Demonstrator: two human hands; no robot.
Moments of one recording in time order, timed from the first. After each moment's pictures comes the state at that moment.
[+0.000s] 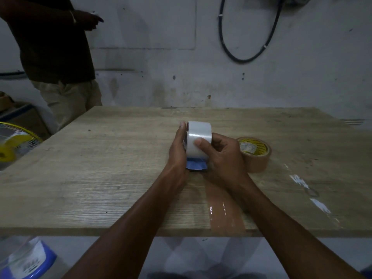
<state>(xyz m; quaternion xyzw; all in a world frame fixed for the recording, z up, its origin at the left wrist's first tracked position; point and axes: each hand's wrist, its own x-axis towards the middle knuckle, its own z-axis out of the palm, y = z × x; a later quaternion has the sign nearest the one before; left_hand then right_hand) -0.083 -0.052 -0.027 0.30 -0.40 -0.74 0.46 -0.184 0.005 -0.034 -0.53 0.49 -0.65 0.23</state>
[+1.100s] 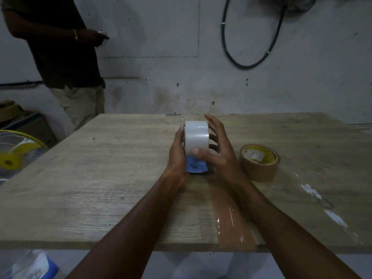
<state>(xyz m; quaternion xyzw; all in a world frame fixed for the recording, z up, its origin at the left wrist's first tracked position) -0.080 -0.088 -0.038 0.30 -0.43 -0.71 0.47 -0.186 -0.022 -0.032 -0.60 0.49 -0.60 0.19</state>
